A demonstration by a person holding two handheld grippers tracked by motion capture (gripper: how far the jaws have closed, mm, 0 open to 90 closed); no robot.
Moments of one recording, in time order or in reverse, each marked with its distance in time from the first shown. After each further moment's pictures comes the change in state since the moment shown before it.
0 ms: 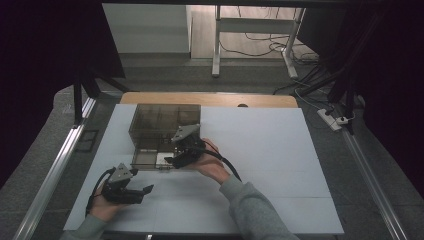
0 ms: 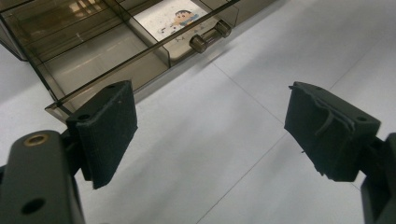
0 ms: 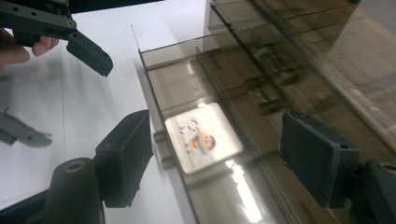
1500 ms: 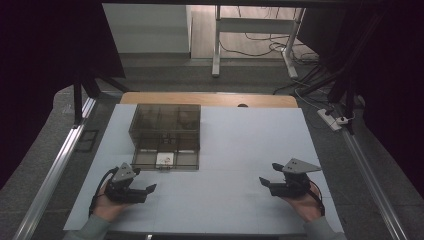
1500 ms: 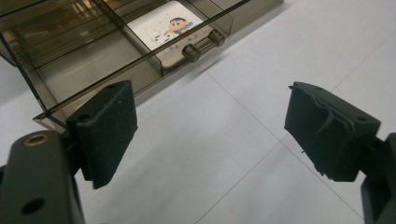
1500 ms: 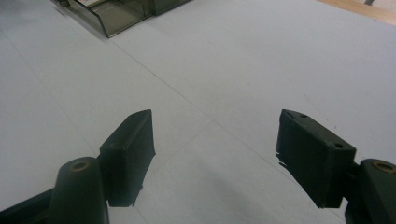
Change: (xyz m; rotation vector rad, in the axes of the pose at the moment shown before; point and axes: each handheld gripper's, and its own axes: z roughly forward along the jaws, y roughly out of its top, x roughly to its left) left arm -0.008 0.007 0.003 -0.001 0.009 -0.014; right arm -0.012 -0.205 -0.211 -0.078 -0.326 0.278
